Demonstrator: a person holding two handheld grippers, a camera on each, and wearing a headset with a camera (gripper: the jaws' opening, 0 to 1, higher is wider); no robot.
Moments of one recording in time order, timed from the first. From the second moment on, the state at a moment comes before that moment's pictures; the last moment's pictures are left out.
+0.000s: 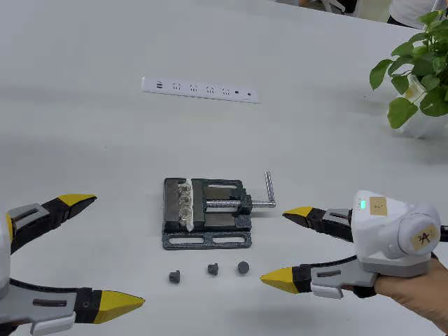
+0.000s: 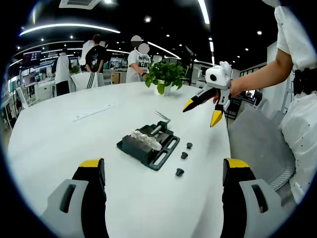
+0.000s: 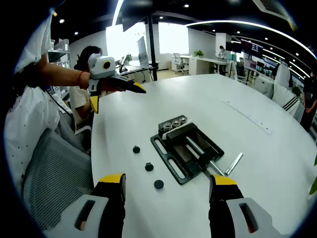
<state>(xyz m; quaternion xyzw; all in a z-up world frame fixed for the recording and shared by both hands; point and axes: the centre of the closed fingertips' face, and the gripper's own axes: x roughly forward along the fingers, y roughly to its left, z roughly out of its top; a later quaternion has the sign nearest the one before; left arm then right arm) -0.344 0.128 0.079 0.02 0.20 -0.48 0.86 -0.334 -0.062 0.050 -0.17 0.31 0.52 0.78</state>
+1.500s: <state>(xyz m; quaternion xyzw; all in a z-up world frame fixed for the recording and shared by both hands) -0.347 0.128 0.072 0.02 0.20 -0.48 0.85 -0.337 -0.053 0.037 -0.25 0.36 0.54 0.72</state>
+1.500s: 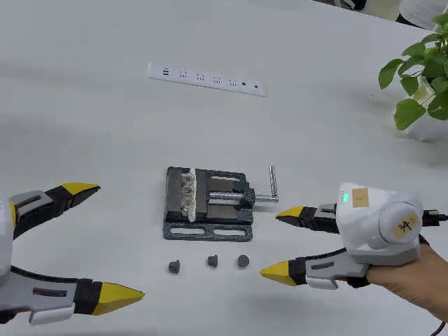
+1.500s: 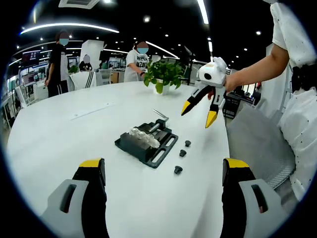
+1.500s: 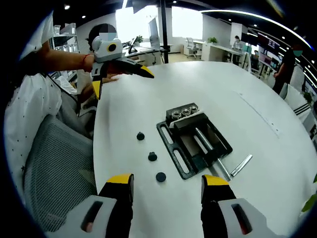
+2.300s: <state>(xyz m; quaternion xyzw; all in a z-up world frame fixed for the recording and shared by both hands) -0.348 0.131 0.071 0.00 0.19 -0.48 0.86 -0.345 -0.040 -0.016 -0.39 0.41 0.58 0.59</state>
